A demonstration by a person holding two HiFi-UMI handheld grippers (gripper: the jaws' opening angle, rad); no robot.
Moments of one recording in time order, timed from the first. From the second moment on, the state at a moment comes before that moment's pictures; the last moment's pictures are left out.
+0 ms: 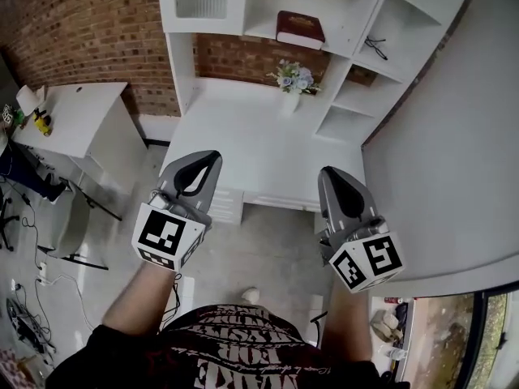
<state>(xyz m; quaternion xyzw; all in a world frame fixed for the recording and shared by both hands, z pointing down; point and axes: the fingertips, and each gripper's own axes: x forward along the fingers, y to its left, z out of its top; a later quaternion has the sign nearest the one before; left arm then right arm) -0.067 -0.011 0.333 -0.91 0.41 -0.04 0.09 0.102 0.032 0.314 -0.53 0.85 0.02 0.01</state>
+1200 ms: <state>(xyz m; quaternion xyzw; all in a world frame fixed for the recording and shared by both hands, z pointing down) -0.009 -0.112 0.347 -0.91 0.40 -0.05 0.08 0.142 -0.062 0.328 -0.50 0.87 -0.01 0.01</state>
